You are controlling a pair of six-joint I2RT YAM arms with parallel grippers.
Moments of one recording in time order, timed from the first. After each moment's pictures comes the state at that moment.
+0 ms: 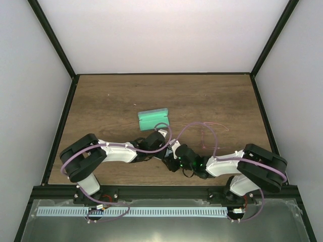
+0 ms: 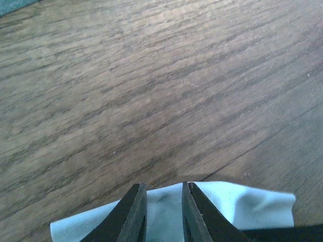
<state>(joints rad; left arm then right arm) -0.96 1.68 0.70 0.10 -0.07 -0.53 1.05 1.45 0.35 0.41 0.04 0.43</state>
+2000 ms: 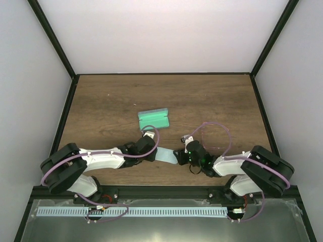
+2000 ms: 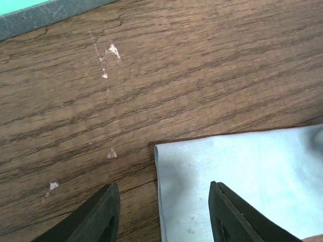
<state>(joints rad) -0.96 1.45 0.56 -0.02 -0.21 -0.60 0.87 1.37 0.24 0.46 0.03 0.59</state>
